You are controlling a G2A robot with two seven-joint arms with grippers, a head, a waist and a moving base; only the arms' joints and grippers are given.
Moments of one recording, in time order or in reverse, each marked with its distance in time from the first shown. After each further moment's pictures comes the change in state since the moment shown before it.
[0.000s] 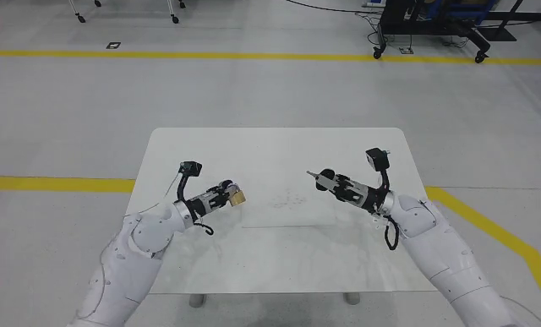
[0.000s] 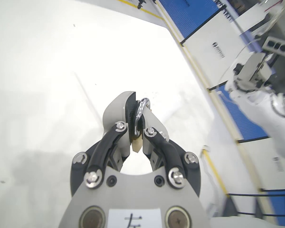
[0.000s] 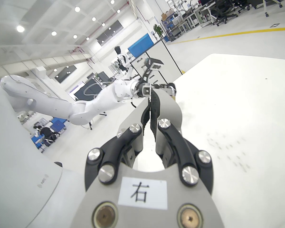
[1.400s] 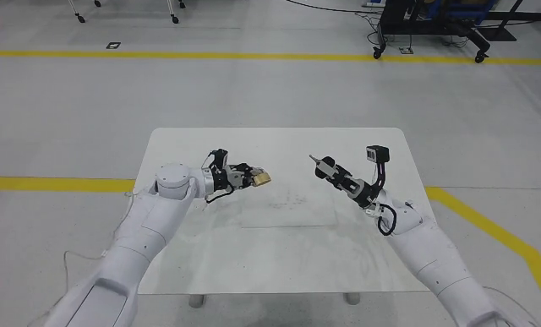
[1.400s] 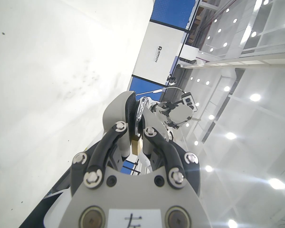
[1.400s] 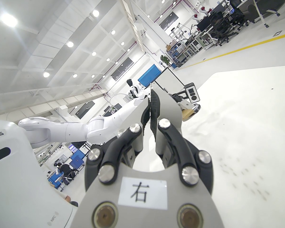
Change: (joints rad) left arm -0.456 -0.153 0.301 0.502 -0.659 0.507 -0.303; right arm 0.063 -0.044 -0.091 0.123 0.155 -0.012 -0.070
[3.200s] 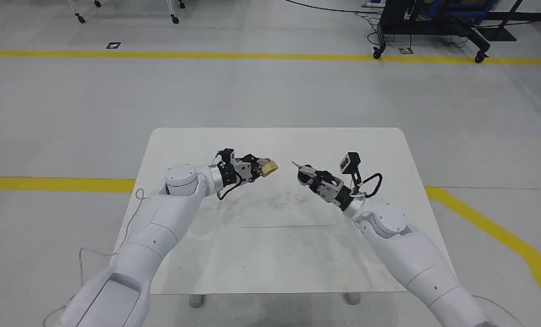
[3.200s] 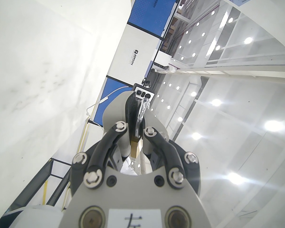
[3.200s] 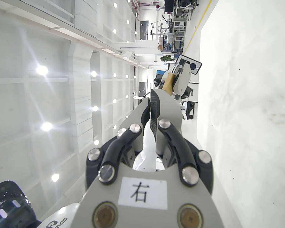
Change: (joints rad) left arm 0.005 -0.064 -0.035 0.061 -0.177 0.022 0.051; right arm -0.056 -0.037 -0.028 -0.115 0.434 0.687 0.117
